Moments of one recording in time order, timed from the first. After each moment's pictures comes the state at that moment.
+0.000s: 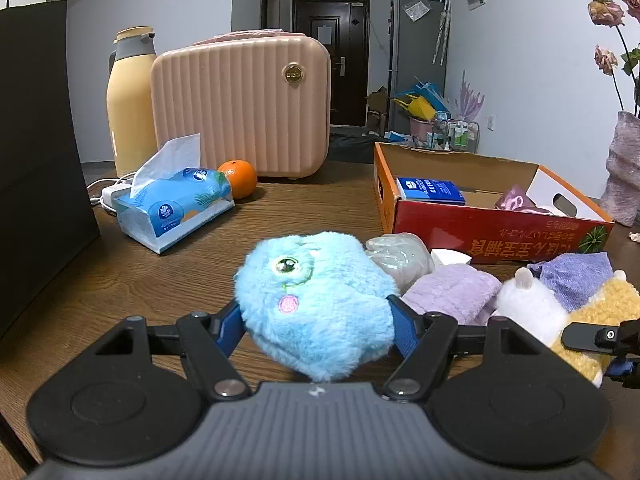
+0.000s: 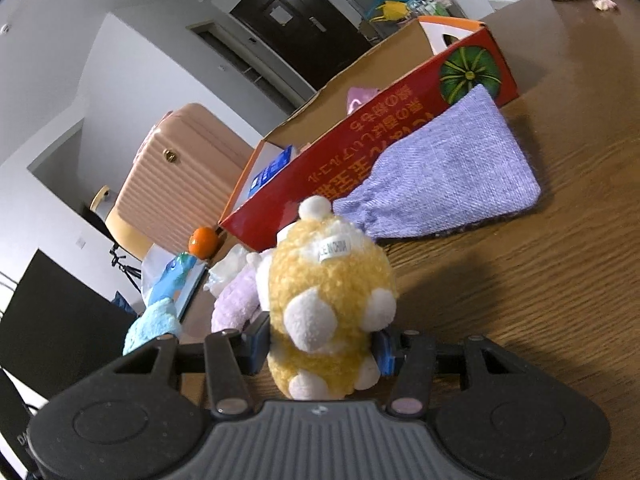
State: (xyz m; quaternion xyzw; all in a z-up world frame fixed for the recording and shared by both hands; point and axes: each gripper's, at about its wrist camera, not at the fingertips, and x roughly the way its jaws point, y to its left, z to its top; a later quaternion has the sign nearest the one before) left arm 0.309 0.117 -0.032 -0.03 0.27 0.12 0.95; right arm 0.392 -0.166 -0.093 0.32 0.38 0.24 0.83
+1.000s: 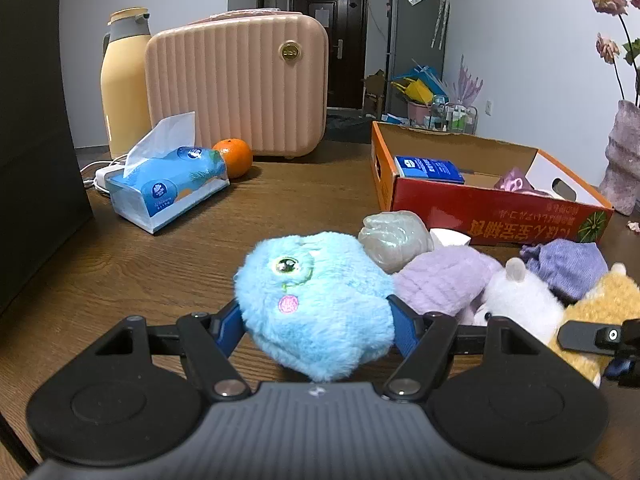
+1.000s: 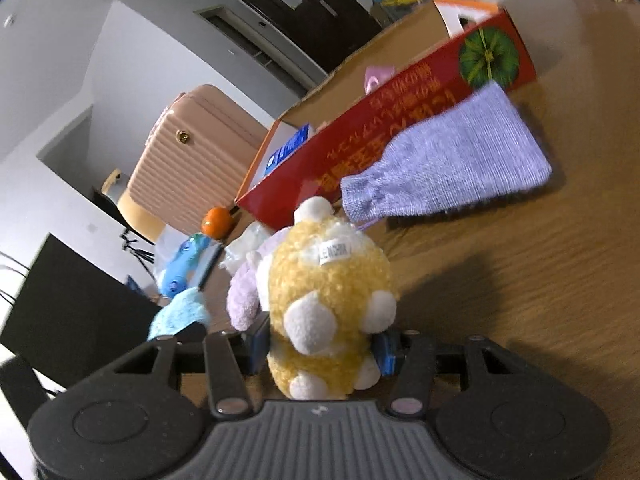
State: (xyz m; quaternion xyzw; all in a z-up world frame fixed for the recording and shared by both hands) left arm 0.313 0.119 -0.040 -0.04 0.30 0.11 0.95; right arm 0.389 -0.160 -0.095 0.32 0.40 0.27 0.81
